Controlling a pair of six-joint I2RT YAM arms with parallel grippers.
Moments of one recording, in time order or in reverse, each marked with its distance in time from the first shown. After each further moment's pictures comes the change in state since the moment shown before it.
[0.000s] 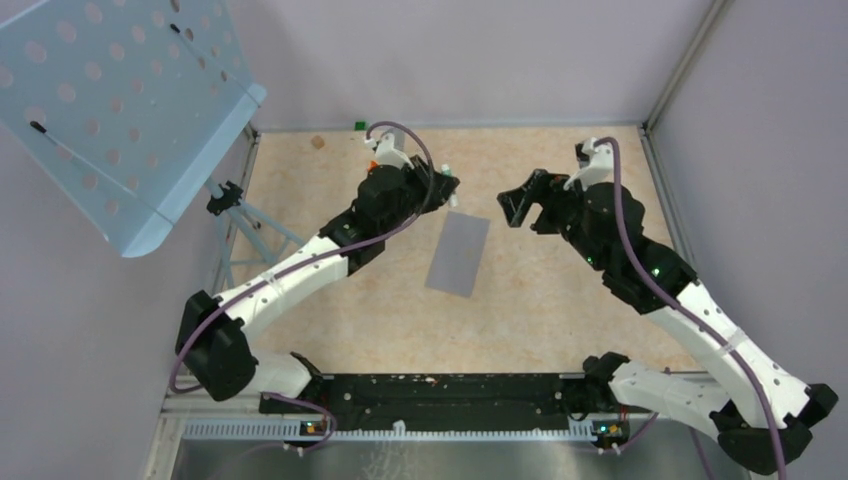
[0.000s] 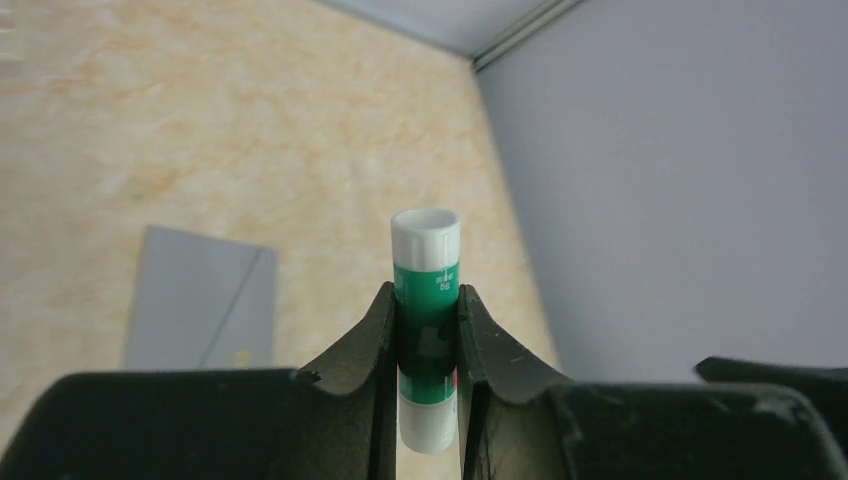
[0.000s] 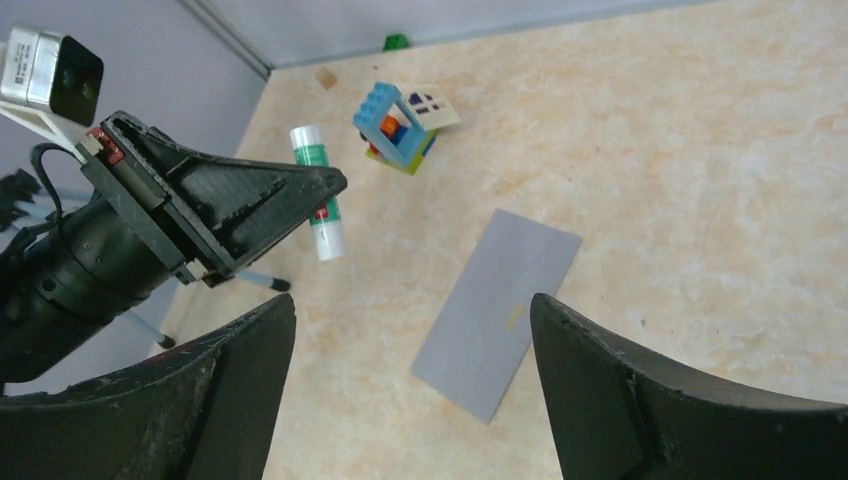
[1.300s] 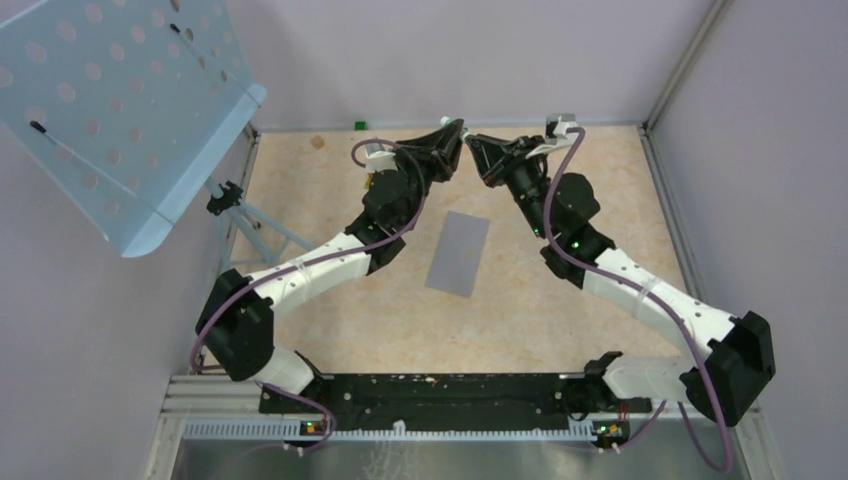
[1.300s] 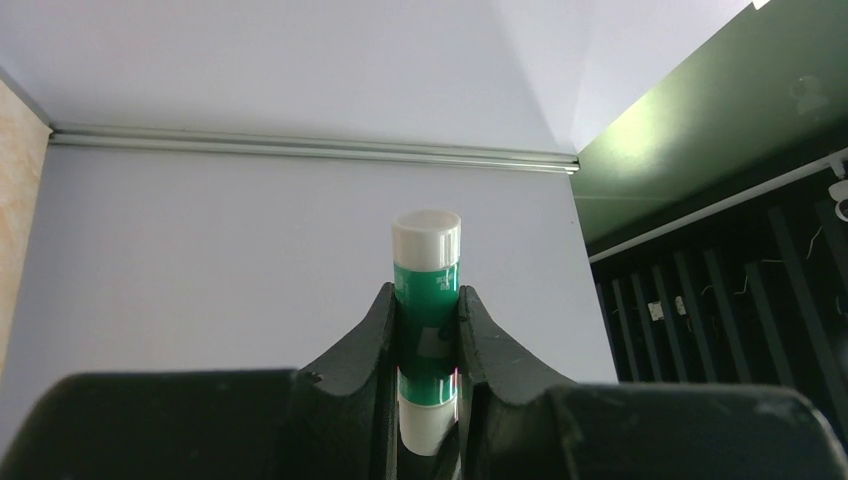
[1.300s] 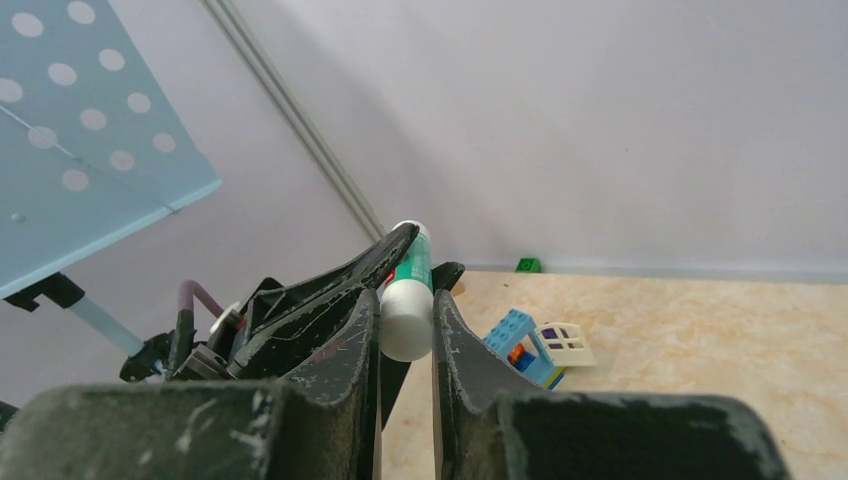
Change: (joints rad) left arm -0.055 0.118 -0.014 0.502 -0.238 -0.824; right arm 0.000 0.313 -0.135 0.953 -0.077 -0.093
